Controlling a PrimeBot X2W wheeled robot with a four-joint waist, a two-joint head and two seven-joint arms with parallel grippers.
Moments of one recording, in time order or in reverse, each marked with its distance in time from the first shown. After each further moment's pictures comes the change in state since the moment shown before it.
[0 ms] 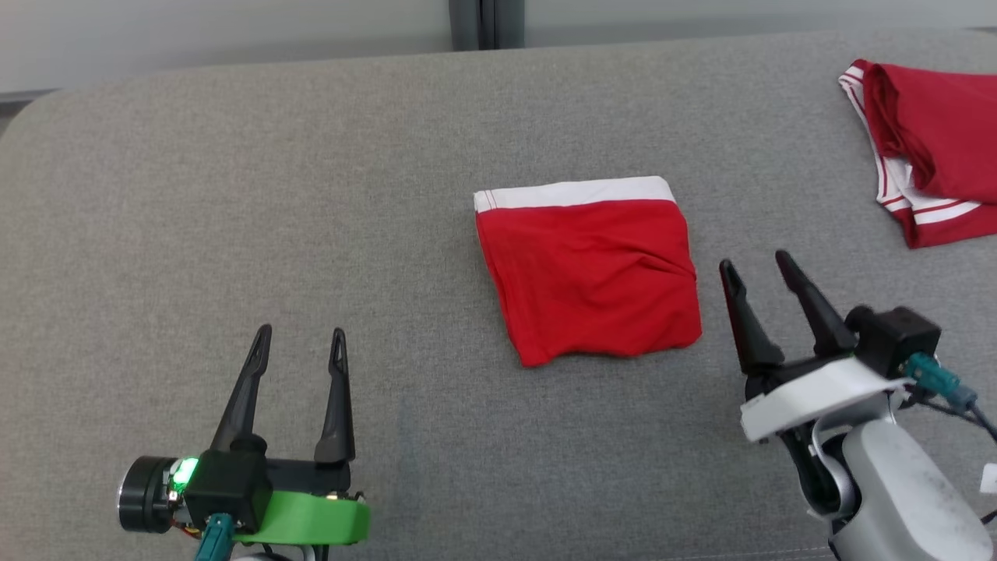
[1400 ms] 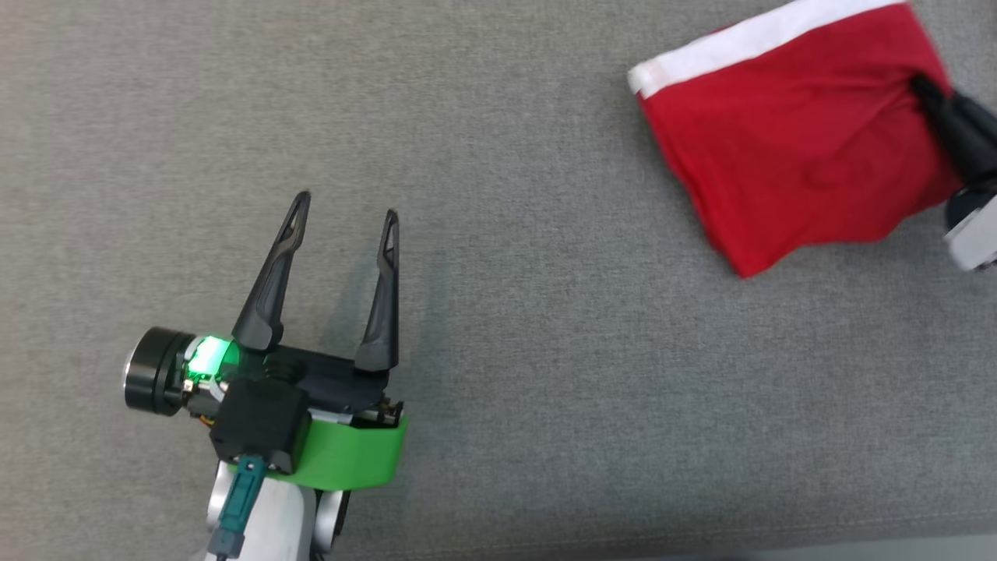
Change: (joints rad) left arm -0.210 0.006 -0.103 -0.114 0.086 -0.012 0.000; right arm -0.546 -0.689 0.573 0.073 0.709 0.001 0.044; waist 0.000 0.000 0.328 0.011
